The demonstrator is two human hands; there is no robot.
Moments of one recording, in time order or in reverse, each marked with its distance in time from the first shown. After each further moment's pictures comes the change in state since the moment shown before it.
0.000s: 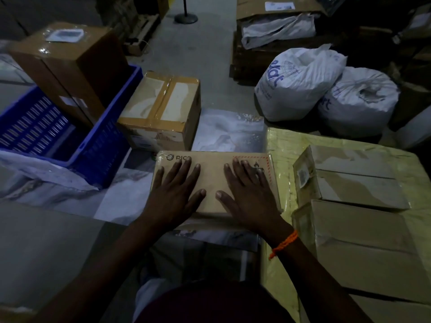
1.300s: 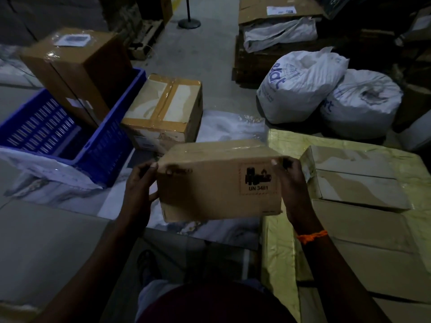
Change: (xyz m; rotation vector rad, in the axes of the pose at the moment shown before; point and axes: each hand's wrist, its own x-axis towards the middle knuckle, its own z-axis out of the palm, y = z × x) left_hand -0.019 -0.027 -0.019 -1.557 0.372 -0.642; right_hand -0.010 0.056 -0.033 1.246 0.373 0.541
